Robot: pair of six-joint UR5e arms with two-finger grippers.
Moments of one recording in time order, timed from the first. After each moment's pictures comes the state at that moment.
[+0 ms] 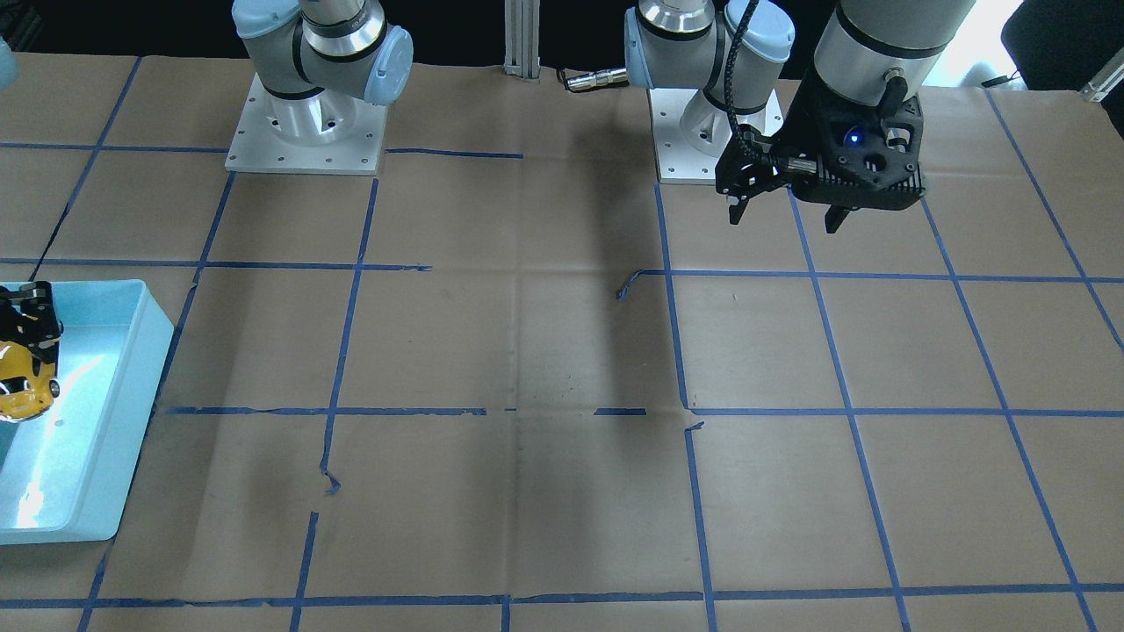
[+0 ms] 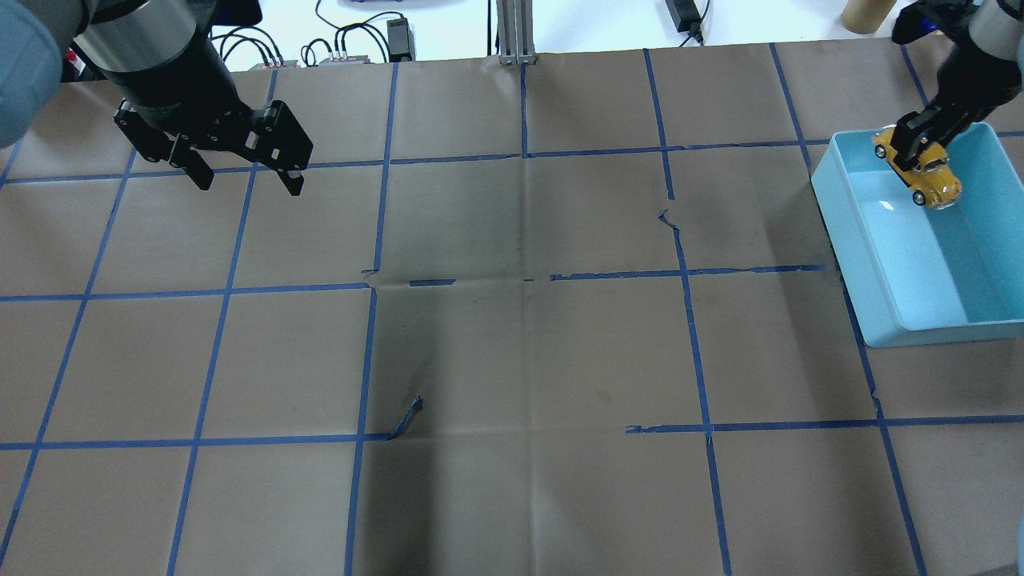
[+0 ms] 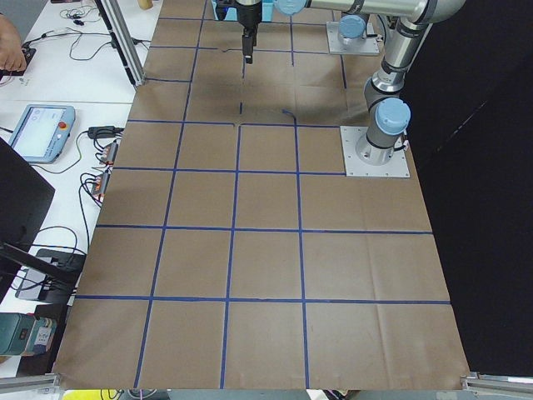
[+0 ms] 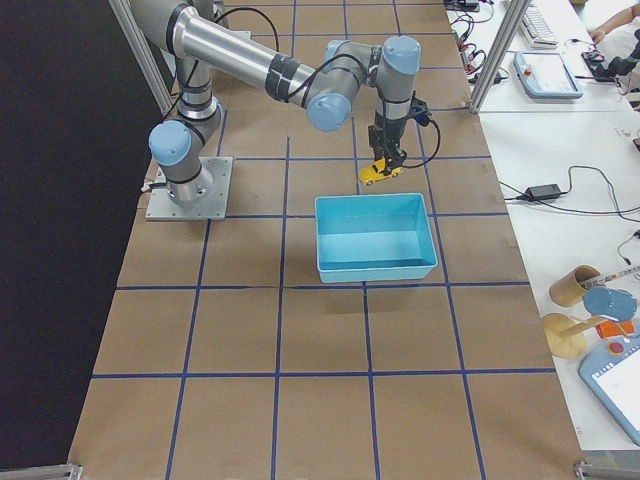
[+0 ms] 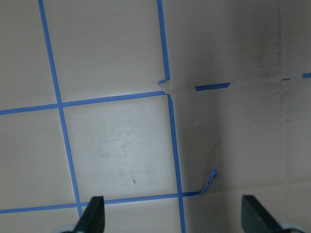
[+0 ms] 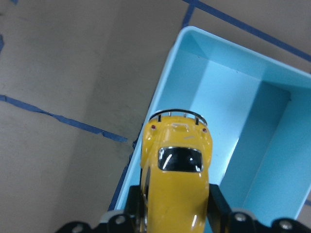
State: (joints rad) left arm -1.56 -1.59 -1.48 -1.66 1.60 0.12; right arm 1.18 -1.34 1.57 -1.86 -1.67 -0.72
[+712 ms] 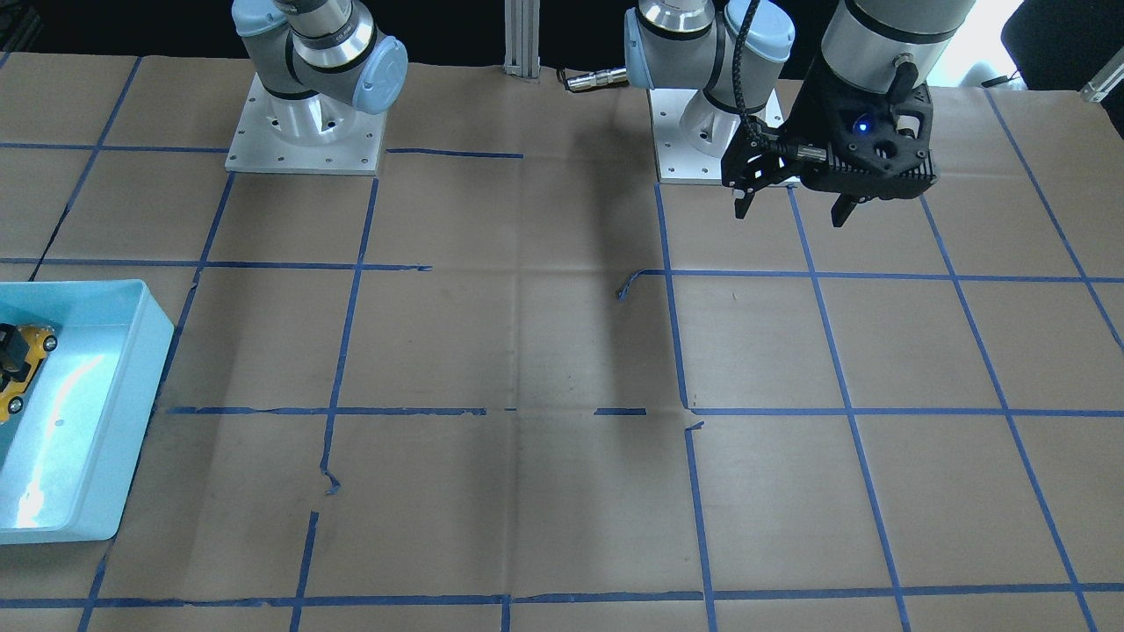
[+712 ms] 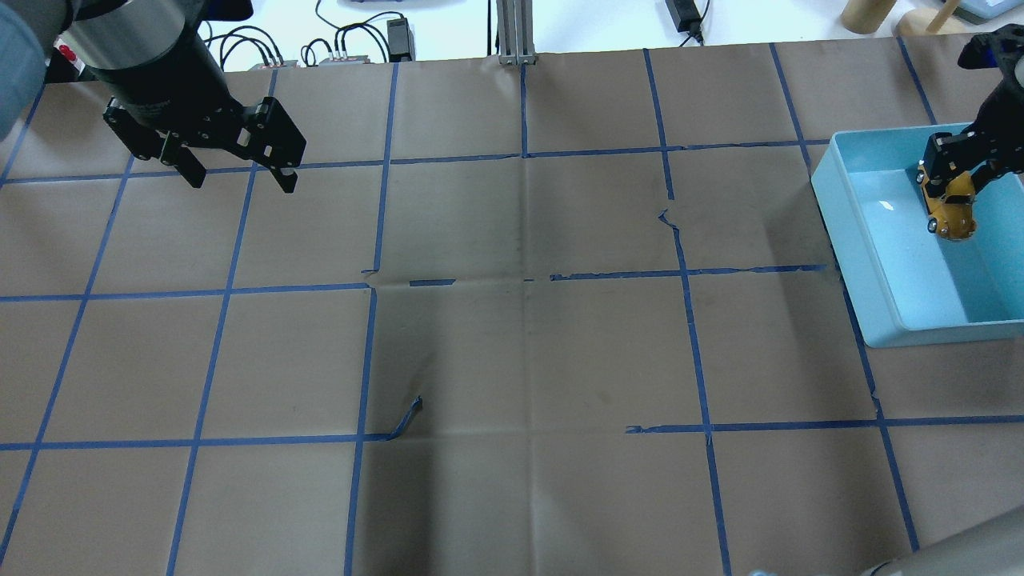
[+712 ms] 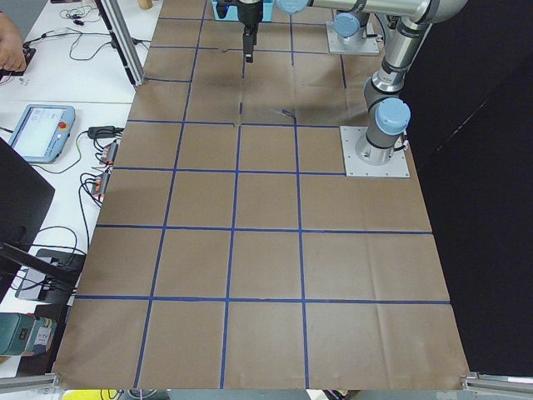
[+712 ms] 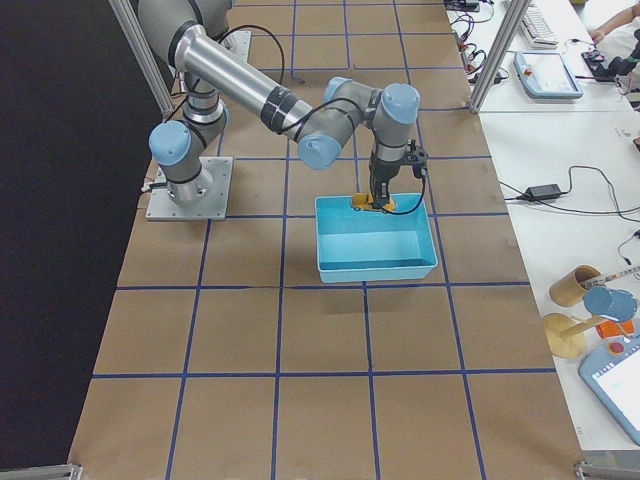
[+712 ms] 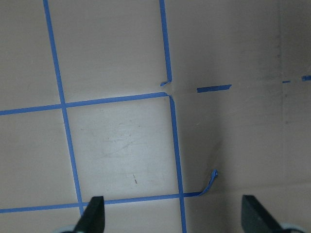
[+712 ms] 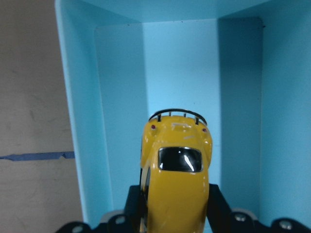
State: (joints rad) left arm -1.55 -1.58 -1.48 -1.66 1.60 0.12; right arm 1.06 -1.26 1.63 -1.96 -1.63 -0.50
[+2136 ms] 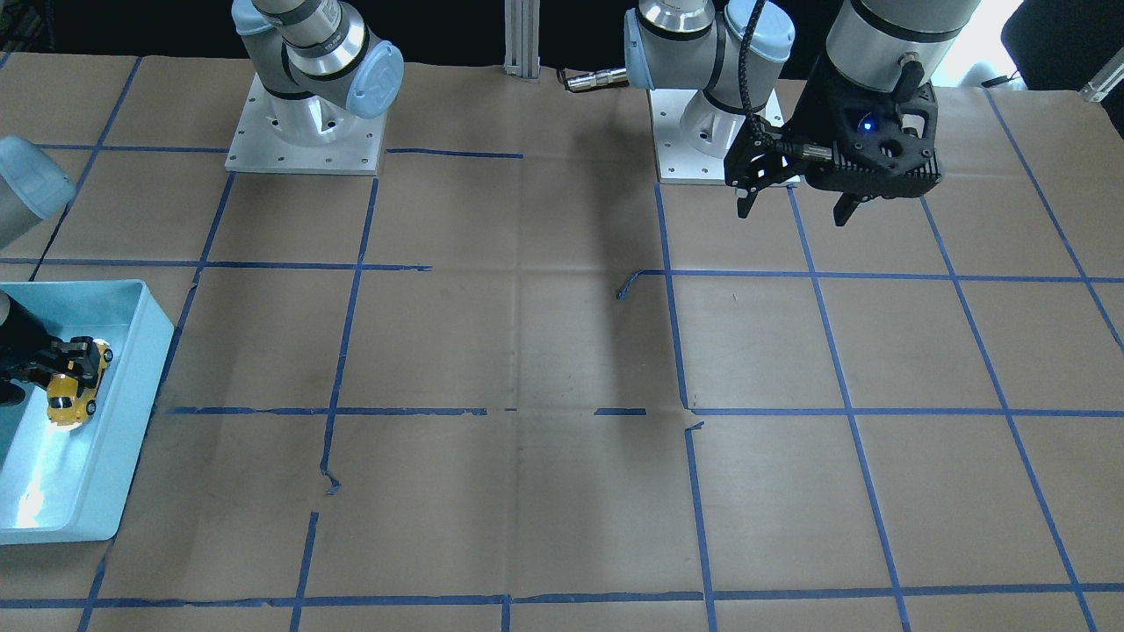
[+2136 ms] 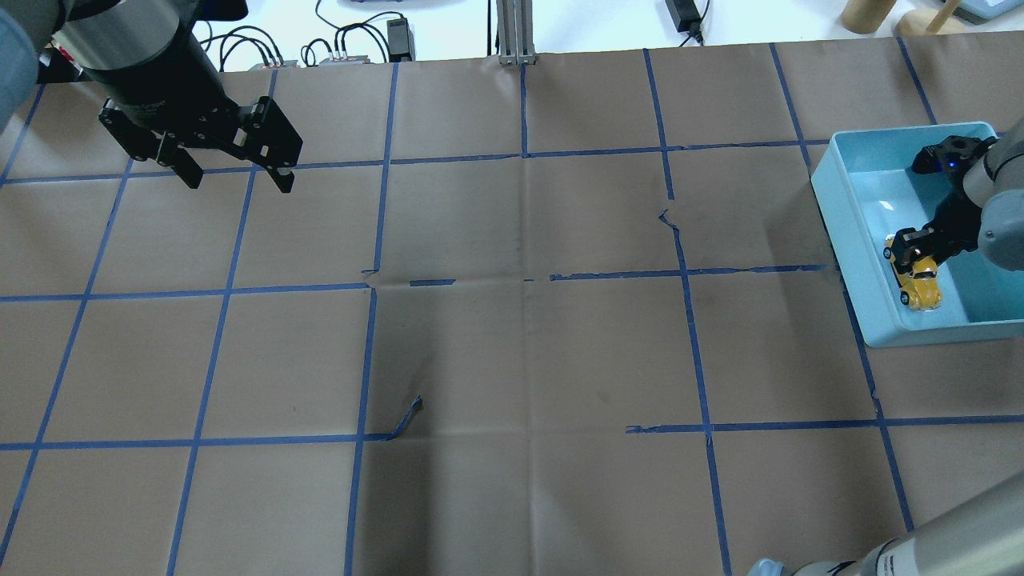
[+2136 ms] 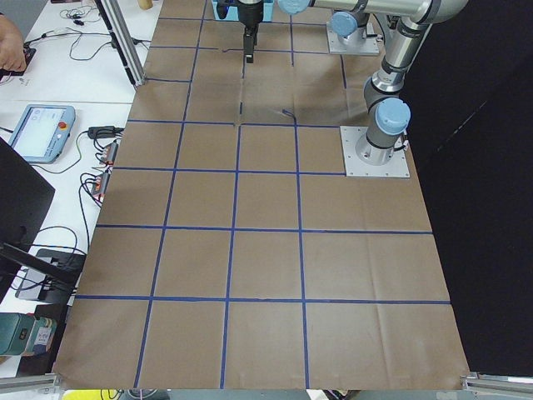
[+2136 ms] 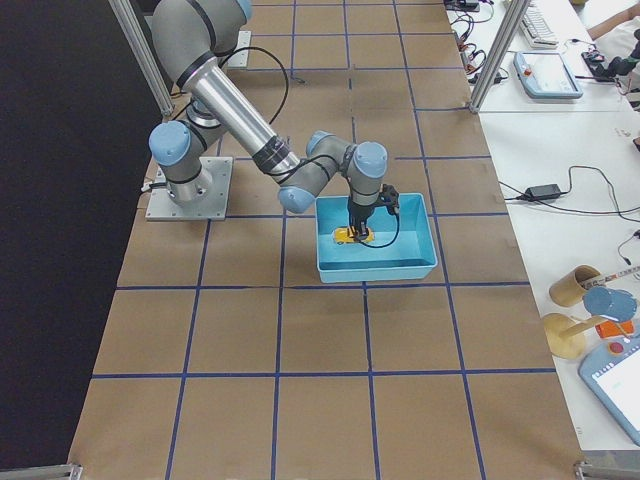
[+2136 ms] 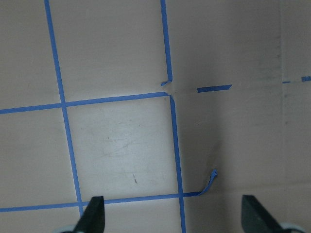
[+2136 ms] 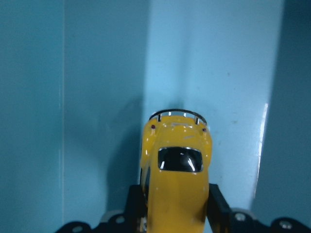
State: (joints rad) left arm -1.54 -1.58 -1.48 -1.66 1.59 0.12; right arm 1.01 -1.20 1.89 -2.28 -1.63 -0.68
